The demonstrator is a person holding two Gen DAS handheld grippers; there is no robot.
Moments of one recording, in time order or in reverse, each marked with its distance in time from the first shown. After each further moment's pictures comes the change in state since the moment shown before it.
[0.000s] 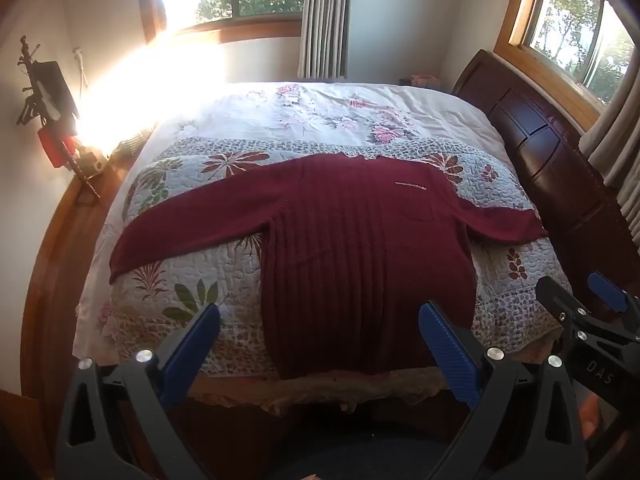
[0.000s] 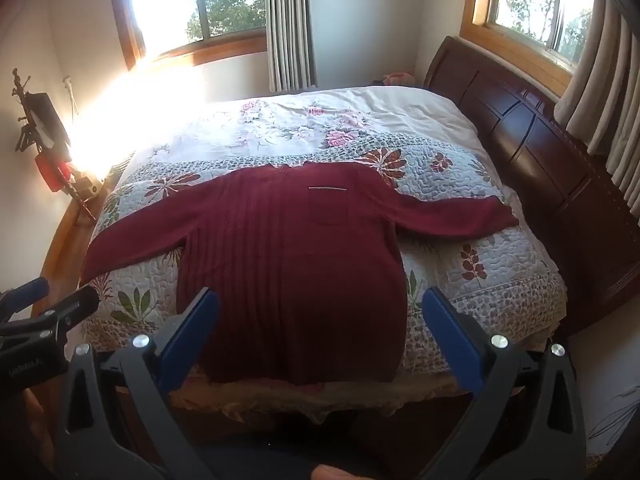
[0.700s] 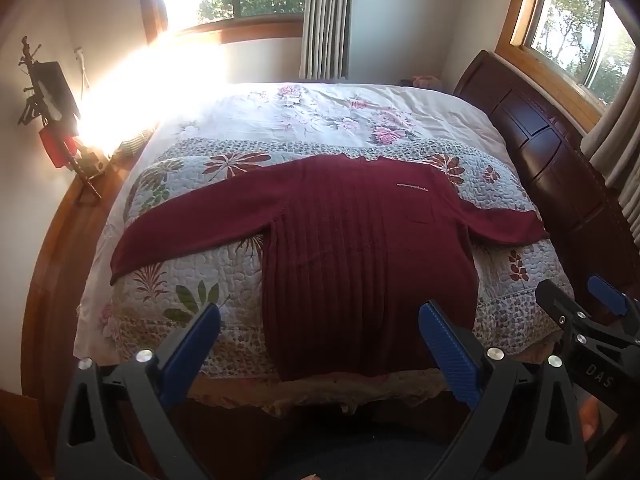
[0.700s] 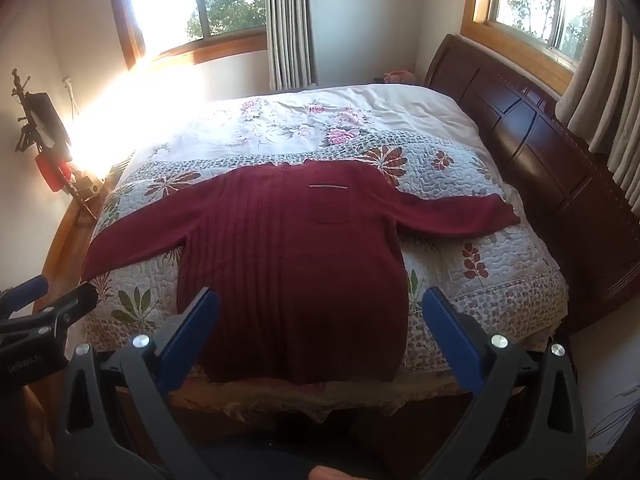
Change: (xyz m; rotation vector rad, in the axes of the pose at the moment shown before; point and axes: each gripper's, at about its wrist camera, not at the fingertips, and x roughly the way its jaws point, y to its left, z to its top) left arm 0.002 0.001 0.005 0.000 0.005 0.003; right arm 0.003 -0.003 -0.001 0.004 0.005 0.009
